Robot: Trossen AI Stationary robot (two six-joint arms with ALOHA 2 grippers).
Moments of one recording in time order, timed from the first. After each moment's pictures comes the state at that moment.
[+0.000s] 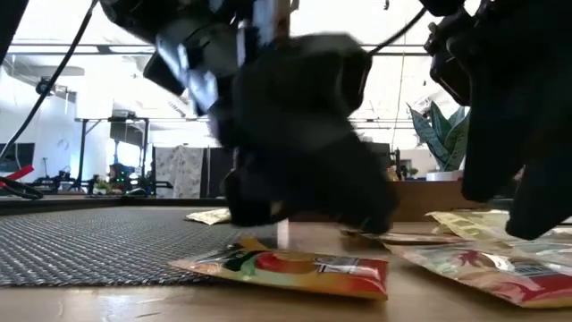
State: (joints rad) left arm -0.37 2.08 1.24 0.21 0.28 -0.78; right arm 0.68 1.92 1.15 -0.33 0.30 1.83
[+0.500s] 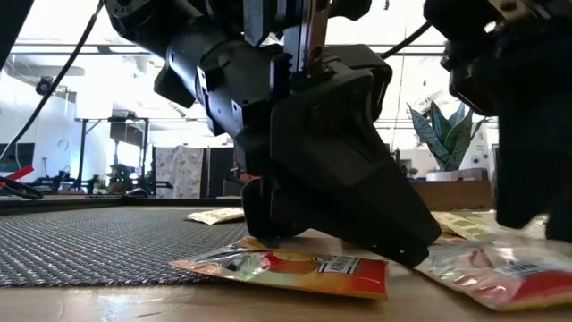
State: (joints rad) left arm -0.37 2.16 1.29 0.24 0.23 -0.76; right arm 0.69 1.92 1.14 -0.41 0.28 1.88
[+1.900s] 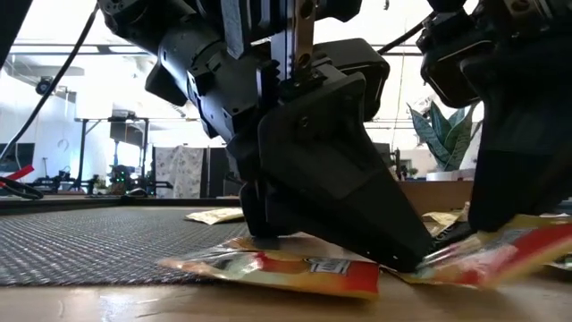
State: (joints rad) left arm -0.37 2.15 1.28 0.23 0.19 -0.69; right arm 0.67 1.94 1.14 -0.26 0.32 1.71
